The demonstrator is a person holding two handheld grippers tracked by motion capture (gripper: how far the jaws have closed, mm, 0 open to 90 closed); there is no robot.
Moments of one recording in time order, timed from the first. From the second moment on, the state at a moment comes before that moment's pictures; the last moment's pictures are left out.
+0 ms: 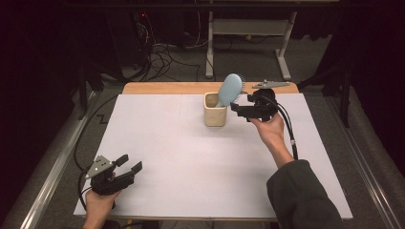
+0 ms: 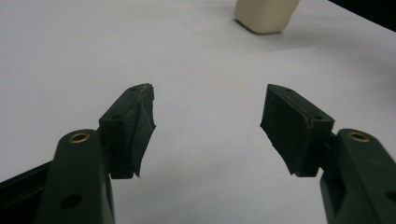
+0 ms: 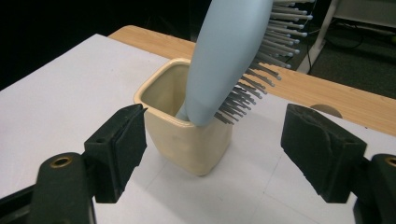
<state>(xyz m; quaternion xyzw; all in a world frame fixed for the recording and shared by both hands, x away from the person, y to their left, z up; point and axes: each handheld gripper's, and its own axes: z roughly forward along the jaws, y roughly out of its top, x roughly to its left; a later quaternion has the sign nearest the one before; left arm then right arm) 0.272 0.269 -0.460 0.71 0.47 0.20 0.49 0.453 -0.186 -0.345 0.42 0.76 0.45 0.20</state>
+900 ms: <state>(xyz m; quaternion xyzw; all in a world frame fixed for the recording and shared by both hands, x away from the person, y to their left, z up) 0.272 0.271 -0.461 0.70 0.47 0.20 0.49 0.434 -0.212 -0.347 0.44 0.75 0.45 0.20</state>
